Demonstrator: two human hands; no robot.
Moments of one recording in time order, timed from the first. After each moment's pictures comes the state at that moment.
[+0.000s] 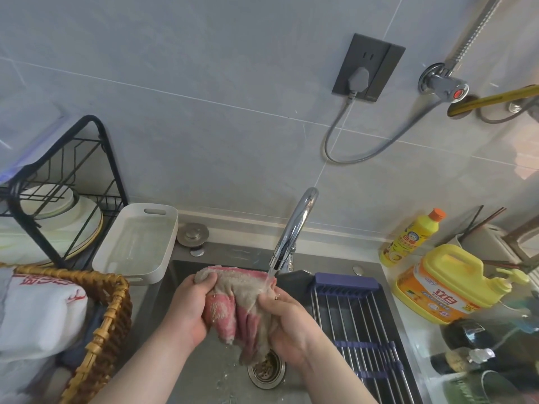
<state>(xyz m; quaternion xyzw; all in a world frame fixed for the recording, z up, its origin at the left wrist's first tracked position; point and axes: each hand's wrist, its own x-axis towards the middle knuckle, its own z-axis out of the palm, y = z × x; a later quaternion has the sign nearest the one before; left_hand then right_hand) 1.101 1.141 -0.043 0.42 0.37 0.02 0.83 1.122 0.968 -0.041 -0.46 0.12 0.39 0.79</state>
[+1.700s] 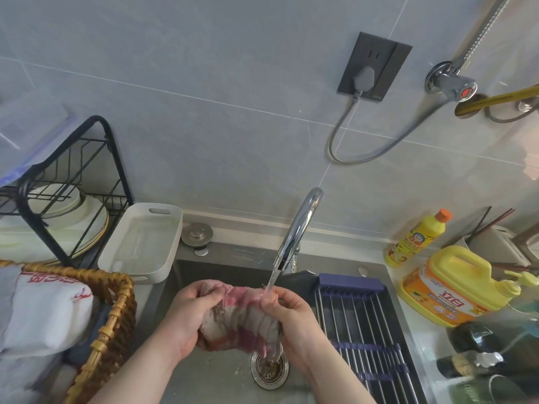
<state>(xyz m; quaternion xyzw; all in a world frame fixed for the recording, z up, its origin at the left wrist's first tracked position) 1.082 1.154 -0.056 0.54 0.29 -0.02 0.79 1.117 0.967 -0.040 -0.63 0.13 0.28 0.71</state>
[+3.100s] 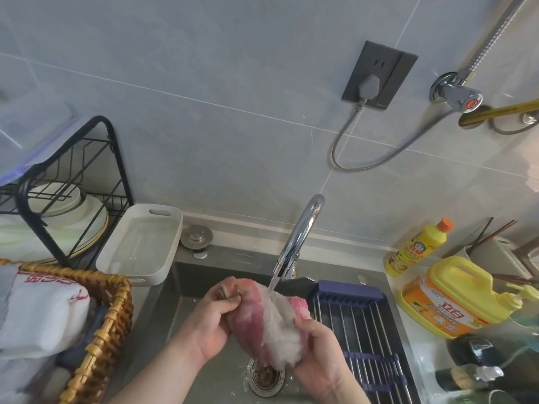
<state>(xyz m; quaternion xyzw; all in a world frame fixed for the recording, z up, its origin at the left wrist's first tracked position) 1.100 1.126 -0.072 0.33 0.31 -0.07 0.89 1.107 0.929 -0.040 -0.40 0.20 0.35 0.82</state>
